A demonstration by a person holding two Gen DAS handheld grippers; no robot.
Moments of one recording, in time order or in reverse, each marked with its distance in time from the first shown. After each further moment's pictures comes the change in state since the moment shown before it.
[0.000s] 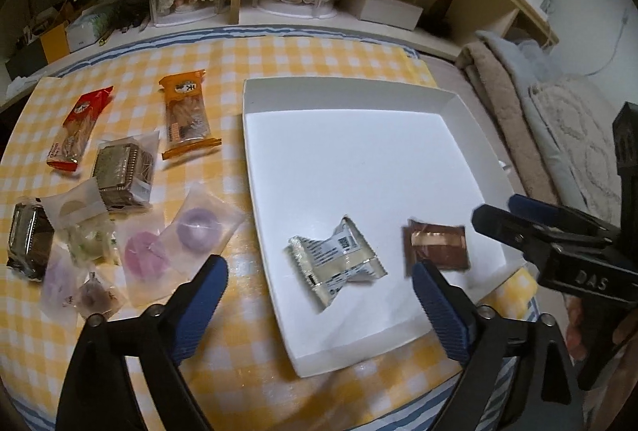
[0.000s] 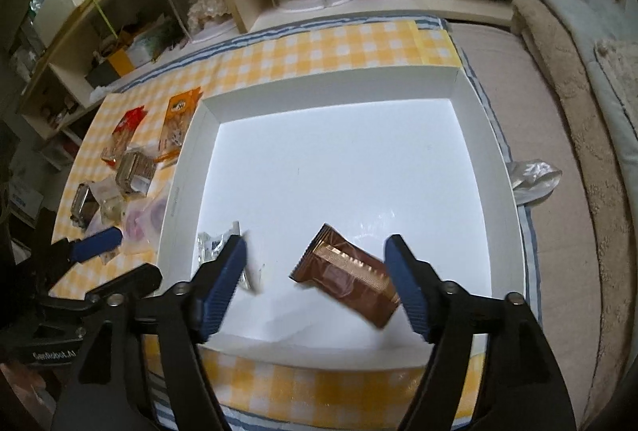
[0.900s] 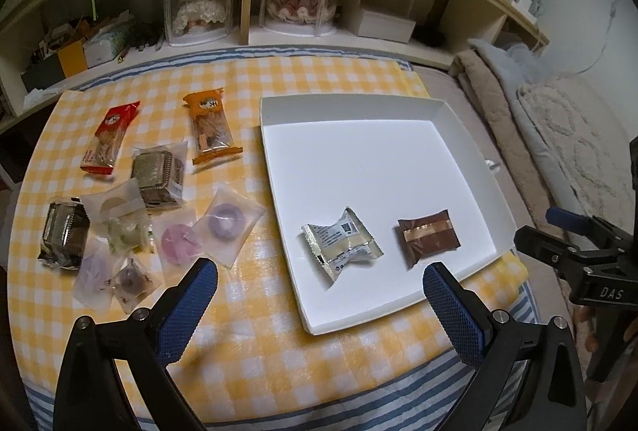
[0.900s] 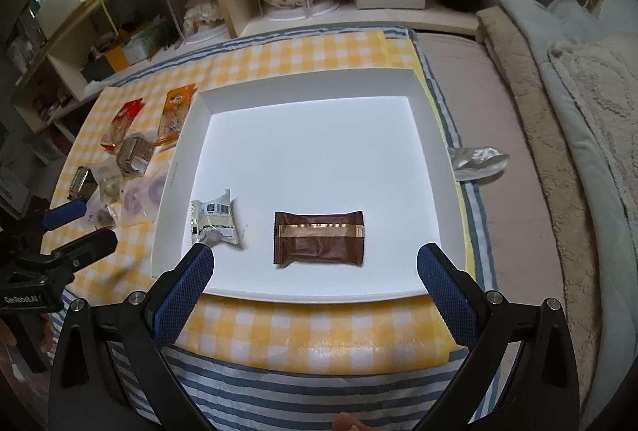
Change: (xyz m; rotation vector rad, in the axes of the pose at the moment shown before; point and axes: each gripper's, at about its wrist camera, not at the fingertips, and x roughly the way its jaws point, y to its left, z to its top) left arm -0.083 -0.003 -0.026 0.024 -0.049 0.014; right arm -0.057 -0.005 -0.031 -0.009 -0.035 -0.076
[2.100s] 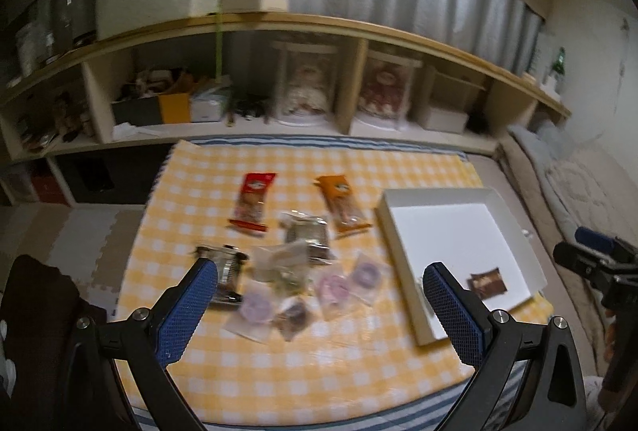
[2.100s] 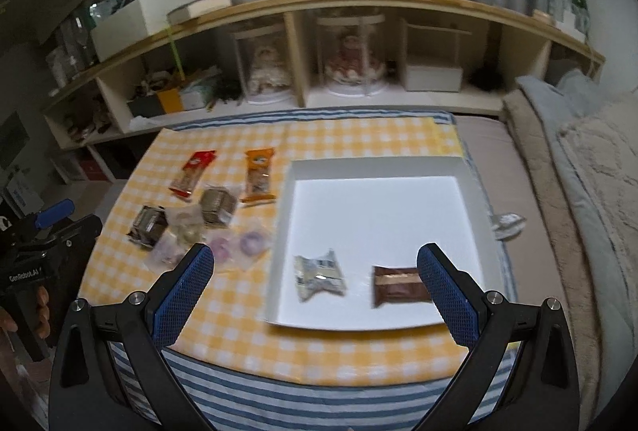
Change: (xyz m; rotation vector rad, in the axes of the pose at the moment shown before) left arm -0.173 0.128 -0.055 -0.071 -0.265 0.118; right arm -0.072 0.134 0.008 -0.071 -0.230 0.043
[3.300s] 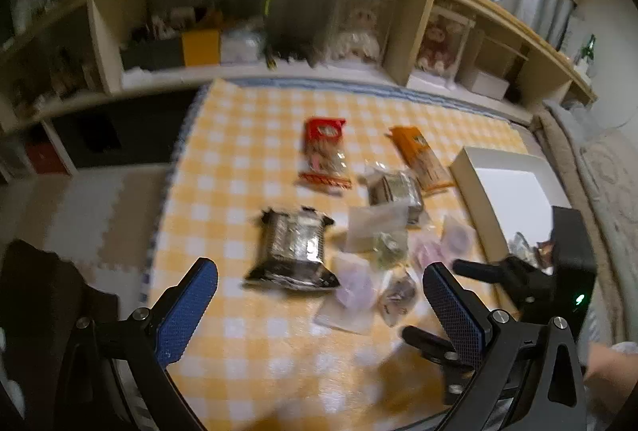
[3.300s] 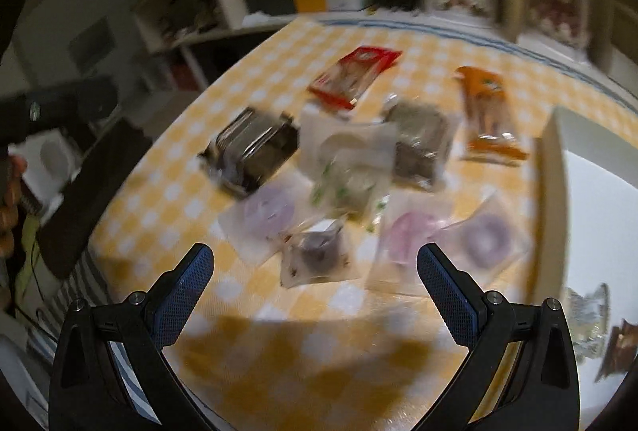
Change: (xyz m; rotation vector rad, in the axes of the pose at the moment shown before) left arm 0.114 0.114 0.002 -0.026 0.185 -0.033; right arm 0.200 0.164 -0.066 -0.284 0.177 0.371
